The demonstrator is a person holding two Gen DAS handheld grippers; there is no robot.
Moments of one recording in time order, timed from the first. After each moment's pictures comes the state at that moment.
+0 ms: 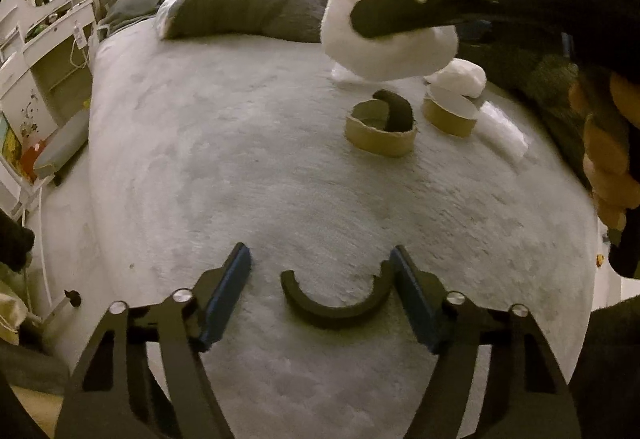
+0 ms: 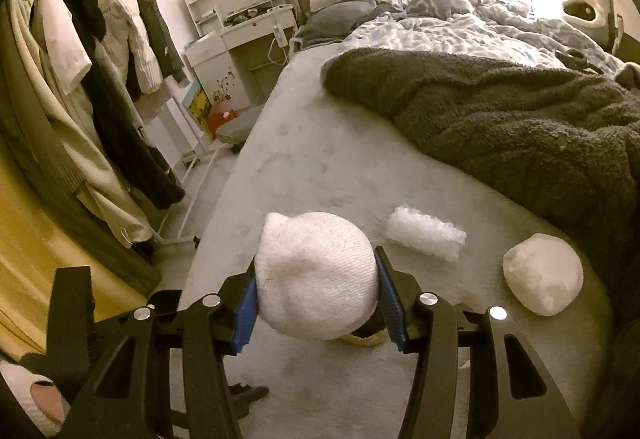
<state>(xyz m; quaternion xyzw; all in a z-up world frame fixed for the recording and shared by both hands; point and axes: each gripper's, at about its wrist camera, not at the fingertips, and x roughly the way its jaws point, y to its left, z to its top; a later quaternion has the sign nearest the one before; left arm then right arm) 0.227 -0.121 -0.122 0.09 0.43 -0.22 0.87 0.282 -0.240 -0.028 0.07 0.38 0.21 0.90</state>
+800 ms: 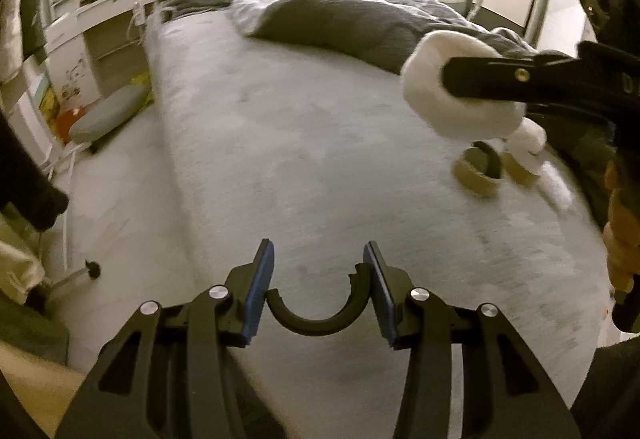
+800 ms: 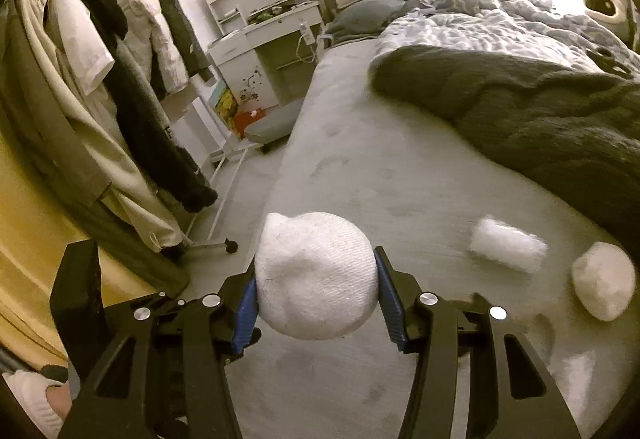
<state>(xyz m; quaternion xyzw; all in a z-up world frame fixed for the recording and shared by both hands) 0.237 -0.042 -0.103 0.03 0.42 -0.15 0.90 0.289 -0.179 -0.024 0.09 0.38 0.26 0.89</state>
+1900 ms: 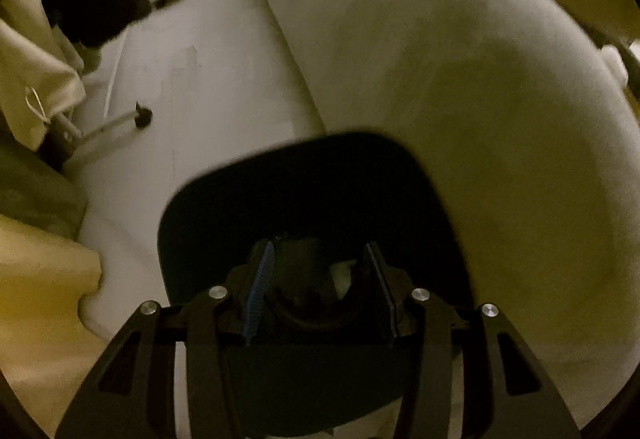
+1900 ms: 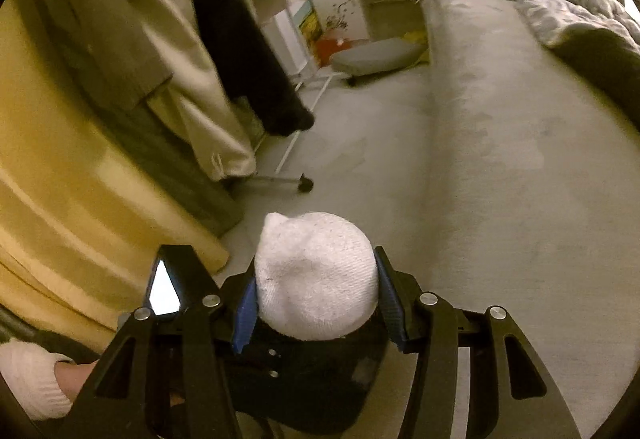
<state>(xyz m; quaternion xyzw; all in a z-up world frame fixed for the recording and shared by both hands) 0.193 0.137 -0.222 -0.04 0.58 -0.04 0.81 0.276 0.041 -0.071 -0.01 0.44 0.37 0.81</state>
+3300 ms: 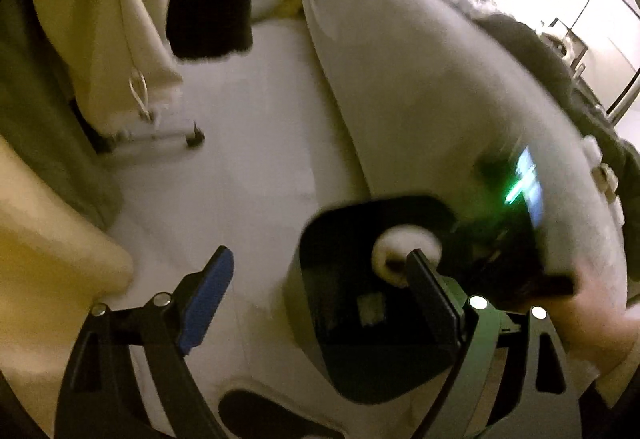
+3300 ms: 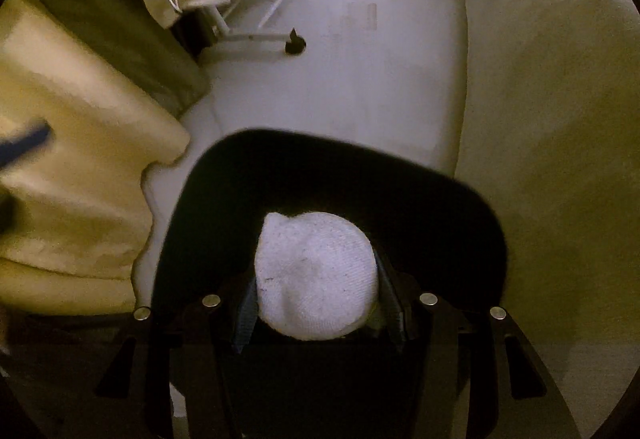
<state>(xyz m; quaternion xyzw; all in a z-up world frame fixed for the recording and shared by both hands) 0.144 0.254 -0.135 -0.12 0.47 -0.01 0.87 0.259 0.157 -0.235 -0.14 0.60 0.33 0.72</state>
